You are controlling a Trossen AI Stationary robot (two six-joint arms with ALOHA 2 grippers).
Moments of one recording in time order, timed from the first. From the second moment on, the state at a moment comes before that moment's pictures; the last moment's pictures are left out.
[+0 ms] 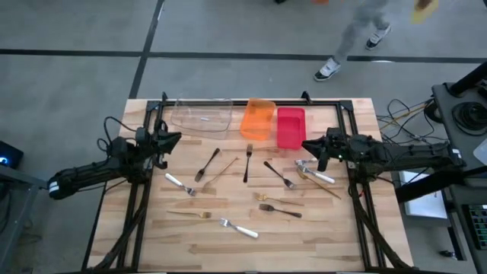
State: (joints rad) left arm 0.35 0.15 0.02 0.59 0.11 -0.24; right arm -0.05 0.61 0.37 -0.07 0.26 0.50
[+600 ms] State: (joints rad) left arm 0.35 0.20 0.02 0.81 0.04 -0.14; right arm -0.09 0.91 0.83 -0.89 0.08 0.64
